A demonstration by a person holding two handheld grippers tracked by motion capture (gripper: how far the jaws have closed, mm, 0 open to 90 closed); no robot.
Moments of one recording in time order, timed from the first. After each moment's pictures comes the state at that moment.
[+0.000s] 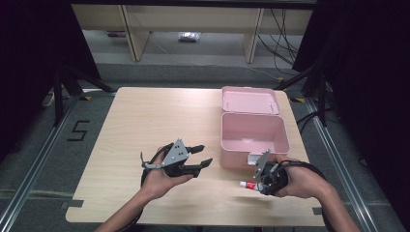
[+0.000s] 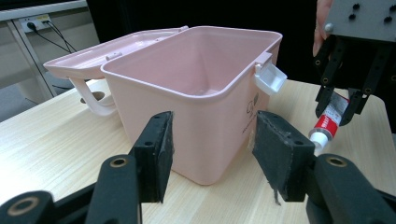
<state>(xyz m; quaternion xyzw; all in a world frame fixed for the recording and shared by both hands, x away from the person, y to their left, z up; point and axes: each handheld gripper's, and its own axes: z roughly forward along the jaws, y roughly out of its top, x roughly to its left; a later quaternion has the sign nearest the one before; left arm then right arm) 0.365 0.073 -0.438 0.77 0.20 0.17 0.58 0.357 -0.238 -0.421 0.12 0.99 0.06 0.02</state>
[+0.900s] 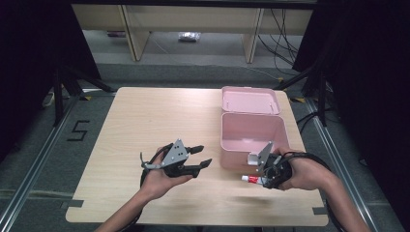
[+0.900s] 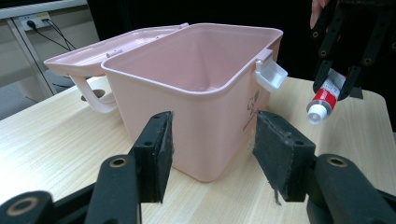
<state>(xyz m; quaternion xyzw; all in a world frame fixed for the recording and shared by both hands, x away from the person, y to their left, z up) 0.365 0.075 -0.438 0.78 0.20 0.17 0.57 0.367 -0.242 -0.396 0.10 0.99 0.06 0.03</state>
